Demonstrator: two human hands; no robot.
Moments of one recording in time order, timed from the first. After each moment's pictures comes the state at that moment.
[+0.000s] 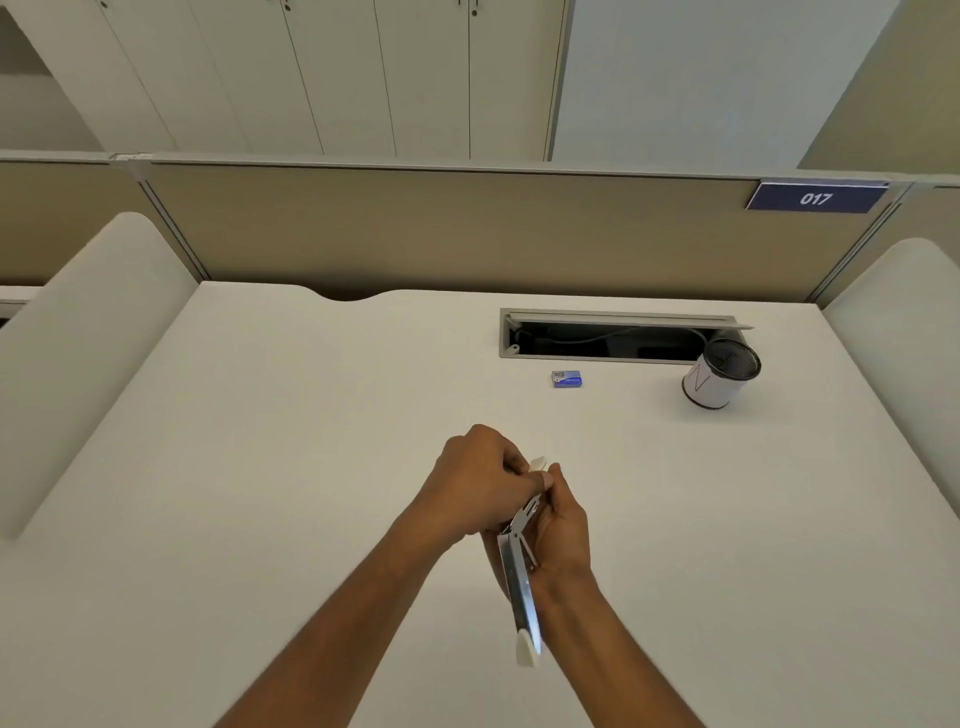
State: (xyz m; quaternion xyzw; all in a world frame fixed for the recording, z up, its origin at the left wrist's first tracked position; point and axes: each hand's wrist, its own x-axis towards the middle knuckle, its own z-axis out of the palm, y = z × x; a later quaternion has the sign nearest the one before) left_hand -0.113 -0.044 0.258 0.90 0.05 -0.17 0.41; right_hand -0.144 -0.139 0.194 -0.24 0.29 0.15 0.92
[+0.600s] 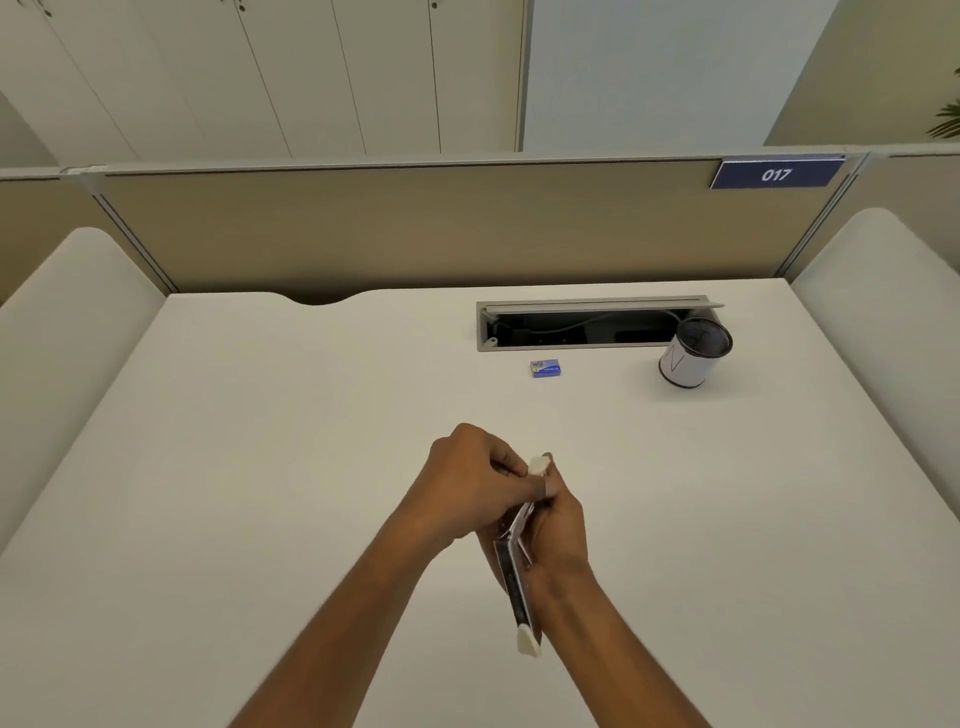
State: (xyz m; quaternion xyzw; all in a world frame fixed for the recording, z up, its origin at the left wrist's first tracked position) left_hand -0.121 -0.055 0.265 0.87 0.04 -0.20 0.44; right_hand -0.152 -0.153 0.194 -0.21 0.23 0.16 0.94
